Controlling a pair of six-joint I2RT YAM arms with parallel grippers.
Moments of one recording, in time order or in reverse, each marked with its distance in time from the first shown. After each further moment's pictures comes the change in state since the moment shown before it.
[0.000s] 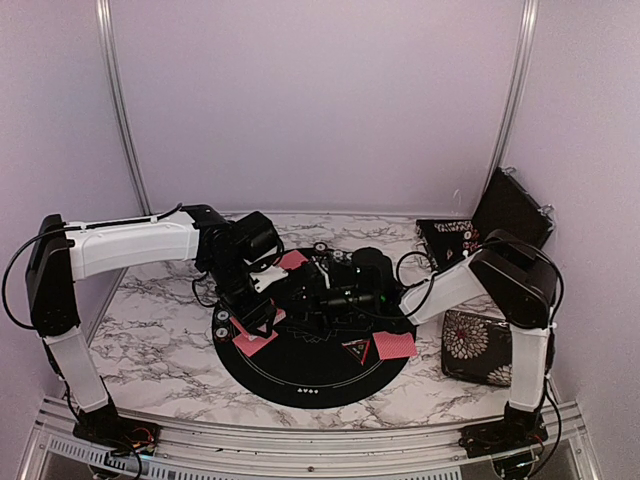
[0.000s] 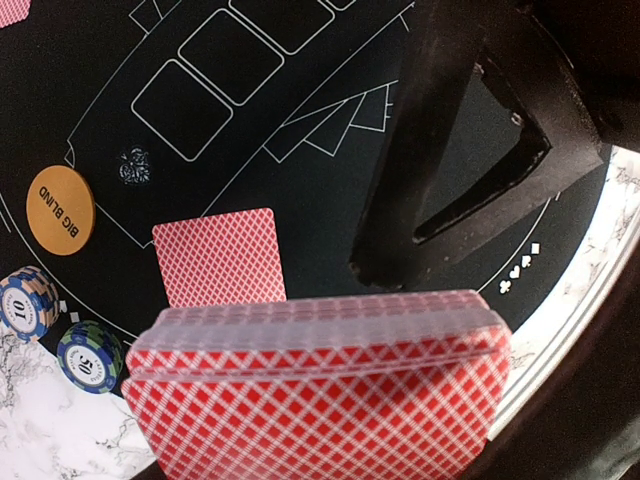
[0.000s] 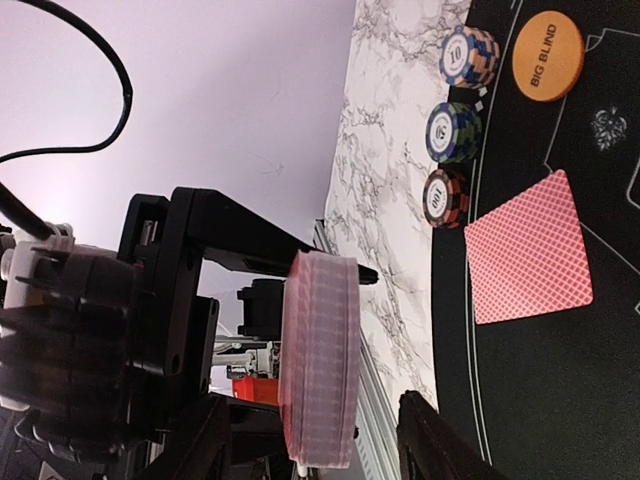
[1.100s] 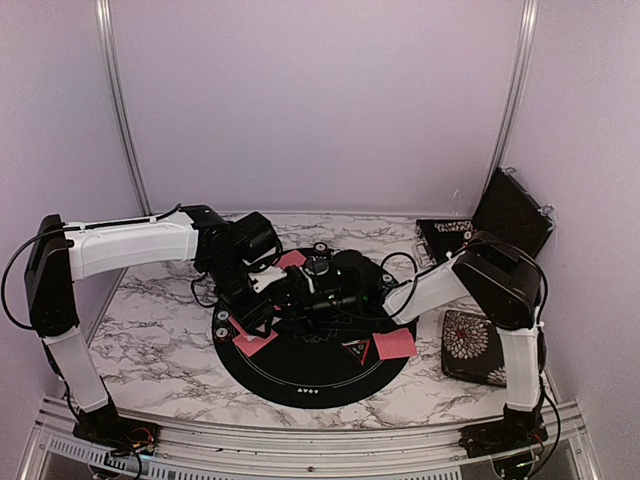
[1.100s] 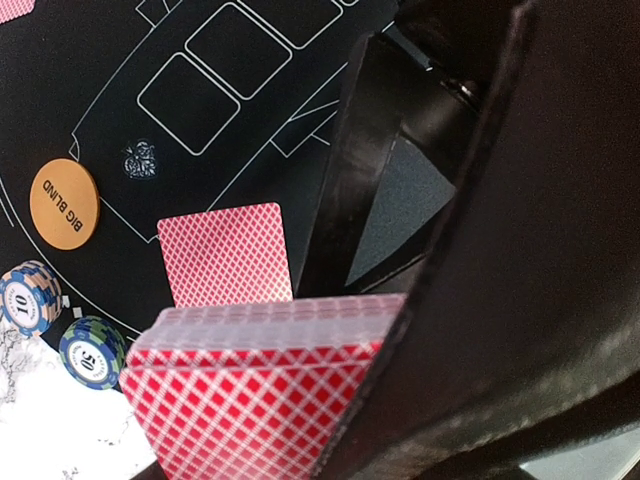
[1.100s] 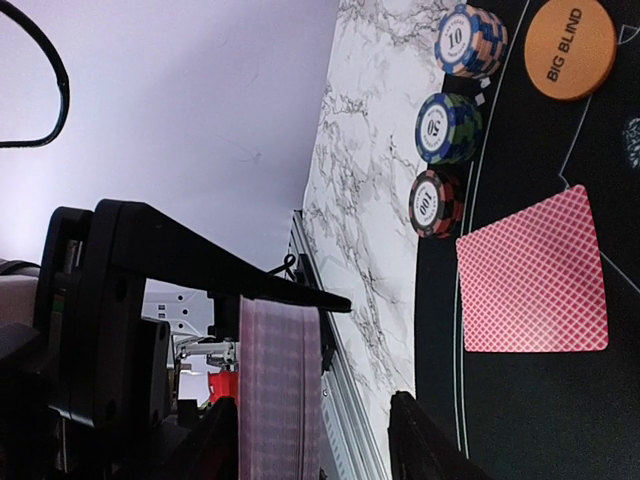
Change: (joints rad) left arm 0.002 -0.006 -0.009 0.001 -0.008 -0.001; right arm 0.037 0.095 0.130 -0.097 0.009 -0.074
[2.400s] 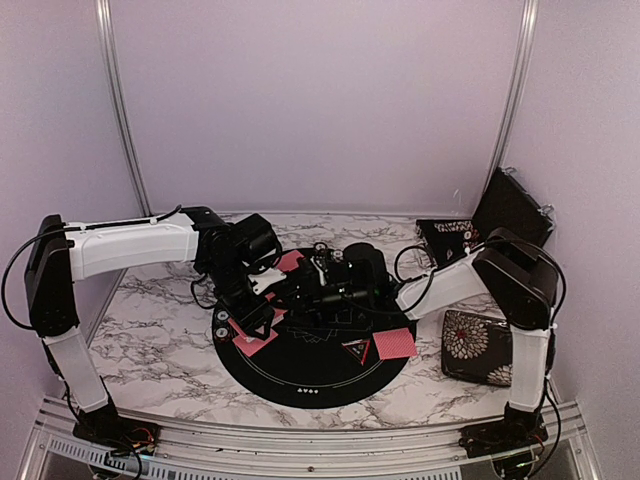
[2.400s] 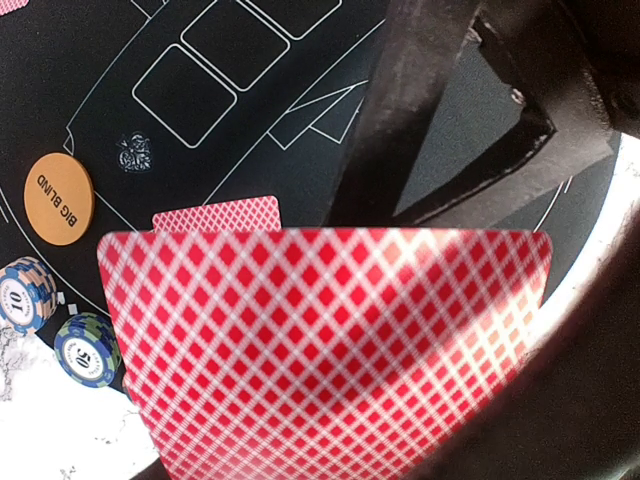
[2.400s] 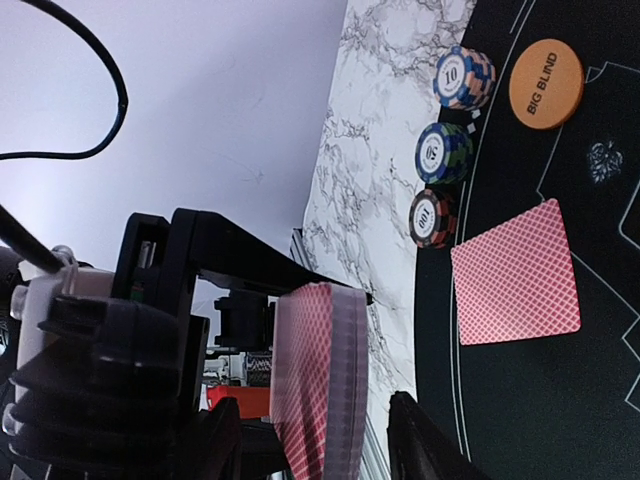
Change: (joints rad) left arm -0.001 0.000 -0.010 0.000 0.001 0.001; right arm -0.030 -0.097 -0.060 -0.039 0.036 -0.028
